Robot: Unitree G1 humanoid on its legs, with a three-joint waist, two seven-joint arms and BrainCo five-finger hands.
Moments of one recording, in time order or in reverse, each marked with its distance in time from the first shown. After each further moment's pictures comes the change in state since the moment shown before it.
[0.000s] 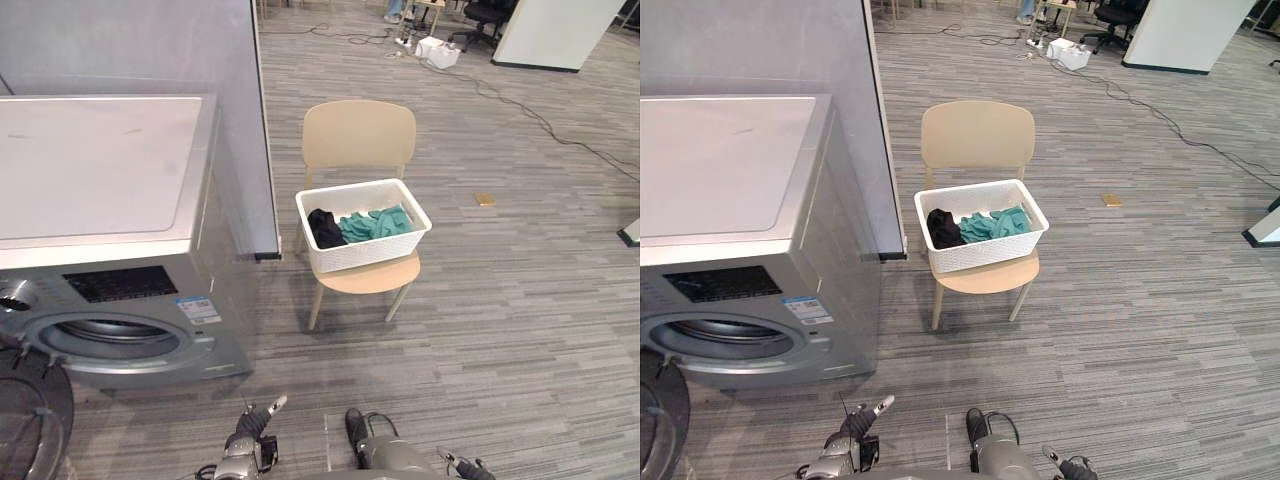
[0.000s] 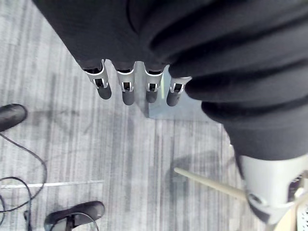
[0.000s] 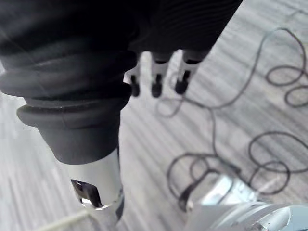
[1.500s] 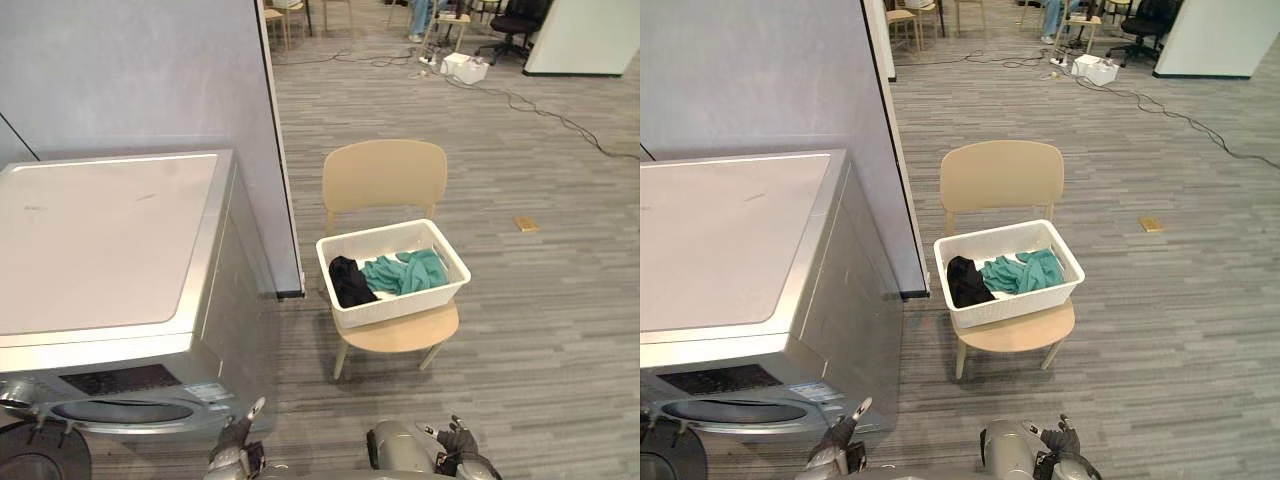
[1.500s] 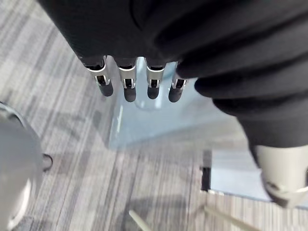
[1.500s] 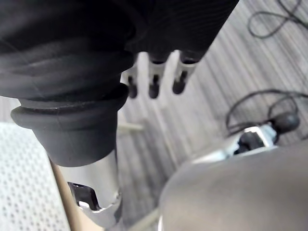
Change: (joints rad) left arm 0.033 -0.002 0.069 -0.029 -0.044 0.002 0.031; right arm -0.033 -0.014 0.177 -0.088 -0.081 -0.018 0.022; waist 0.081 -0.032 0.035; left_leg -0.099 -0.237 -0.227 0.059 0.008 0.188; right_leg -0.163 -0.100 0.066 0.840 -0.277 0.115
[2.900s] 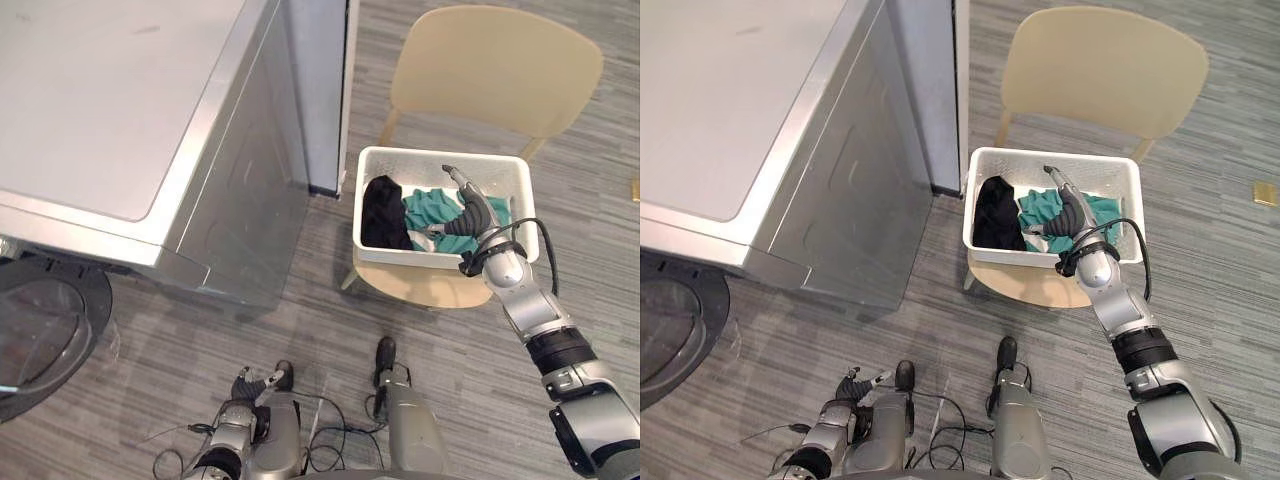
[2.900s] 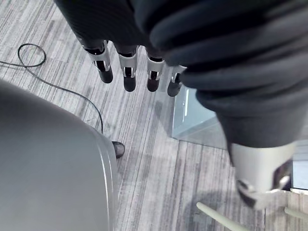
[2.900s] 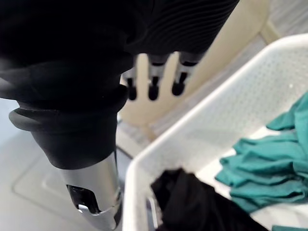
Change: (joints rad) left arm -0.119 0.106 -0.211 0.028 0.115 -0.002 0.041; right arm -0.700 -0.608 0.570 -0.430 -0.220 -0.087 0.005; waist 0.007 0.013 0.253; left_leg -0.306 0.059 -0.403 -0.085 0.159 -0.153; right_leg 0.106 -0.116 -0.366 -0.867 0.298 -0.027
